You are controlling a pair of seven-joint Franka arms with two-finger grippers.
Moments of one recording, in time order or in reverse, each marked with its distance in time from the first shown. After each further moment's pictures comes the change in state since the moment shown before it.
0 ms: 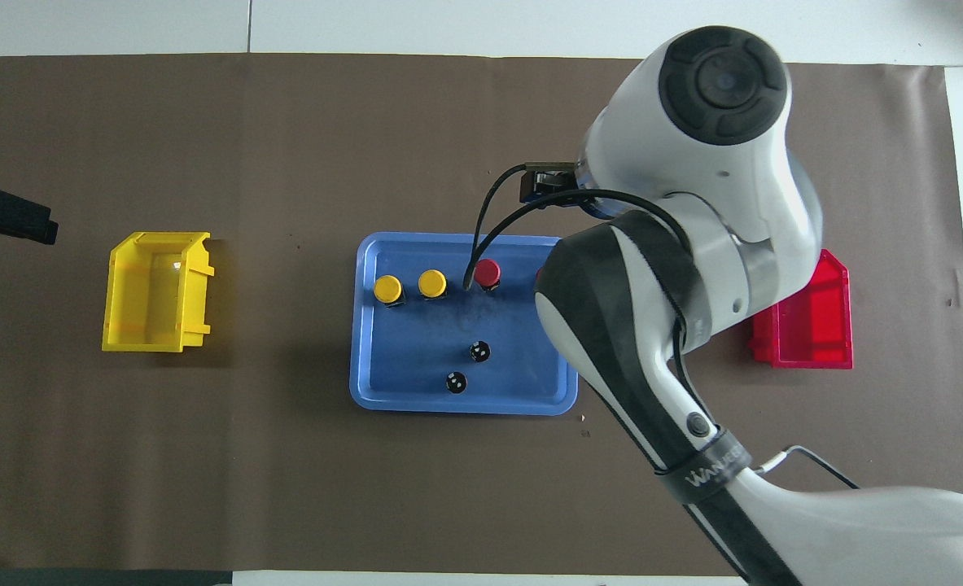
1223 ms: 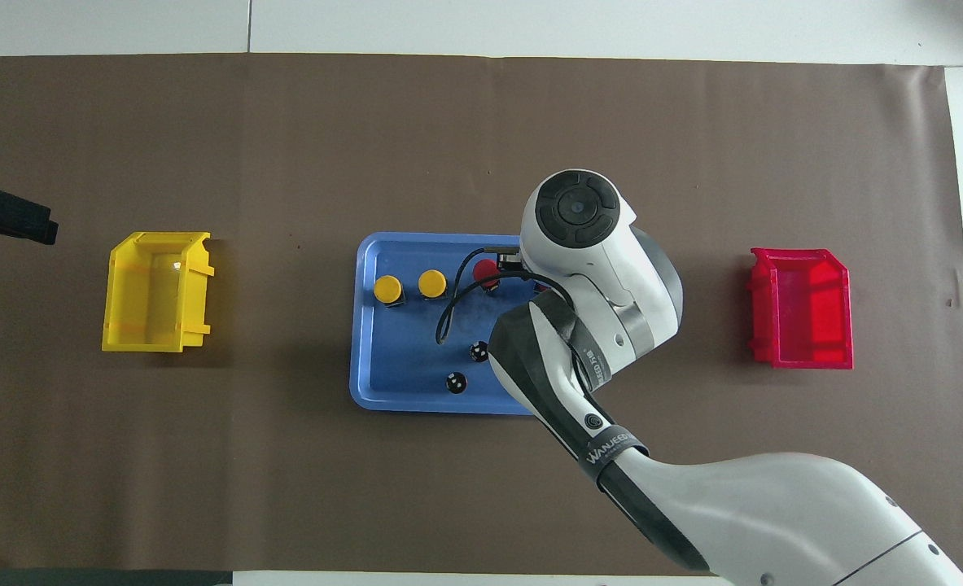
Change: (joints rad) left arm 0.000 0.000 0.000 0.000 0.000 0.000 0.000; right arm 0.039 0.016 -0.004 -0.298 -0.031 0.196 0.030
